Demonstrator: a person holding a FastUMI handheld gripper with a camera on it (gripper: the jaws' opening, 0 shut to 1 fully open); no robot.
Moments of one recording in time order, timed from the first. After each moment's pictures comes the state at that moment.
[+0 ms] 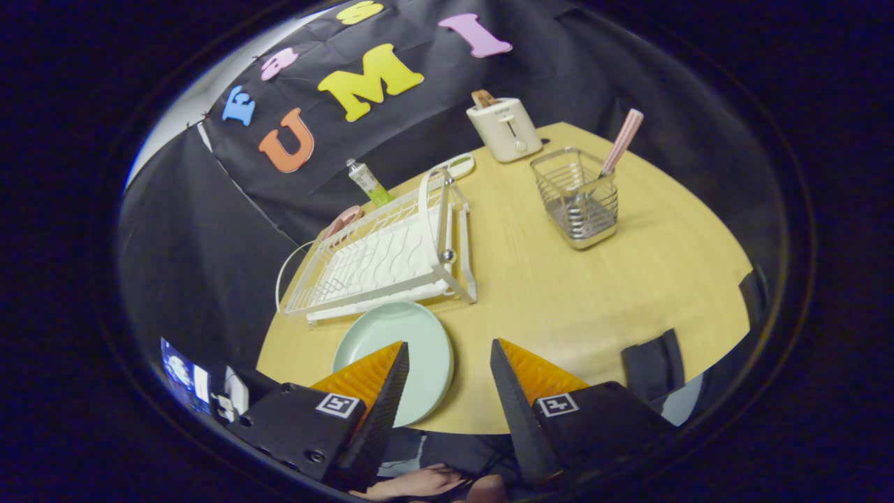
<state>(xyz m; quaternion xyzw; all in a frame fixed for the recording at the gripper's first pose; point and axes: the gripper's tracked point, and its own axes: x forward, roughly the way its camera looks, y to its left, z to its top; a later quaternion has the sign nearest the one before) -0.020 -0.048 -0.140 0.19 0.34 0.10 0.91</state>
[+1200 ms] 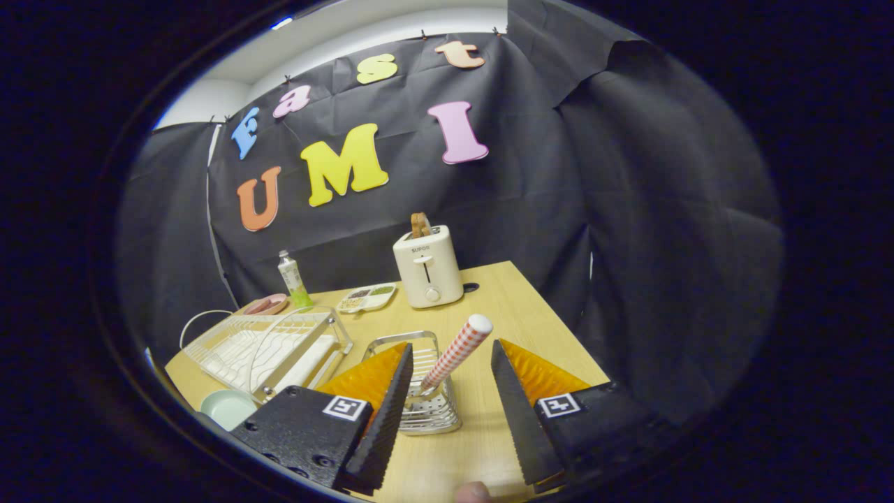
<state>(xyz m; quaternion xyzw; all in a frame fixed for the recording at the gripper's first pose) 0.154 -0.224 -0.131 0.14 0.15 0.02 0.98</state>
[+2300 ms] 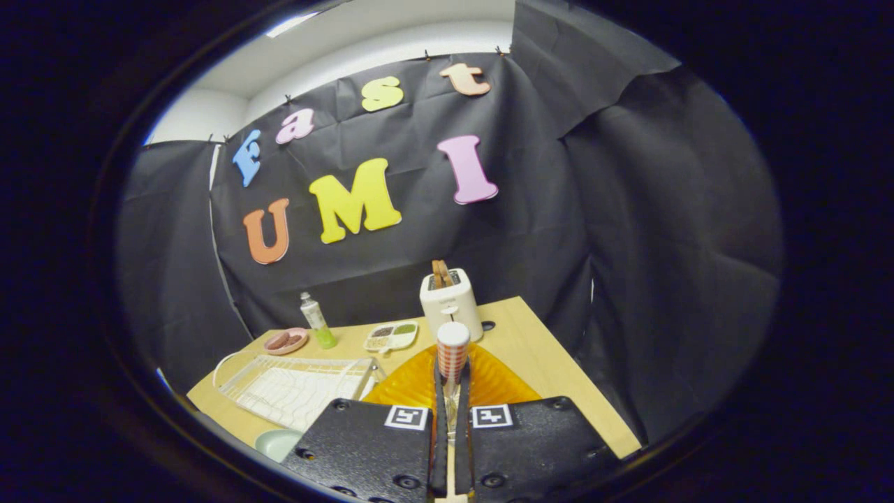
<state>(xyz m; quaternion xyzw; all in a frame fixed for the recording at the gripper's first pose) 0.091 -0.182 -0.005 0.14 0.11 0.01 0.98</state>
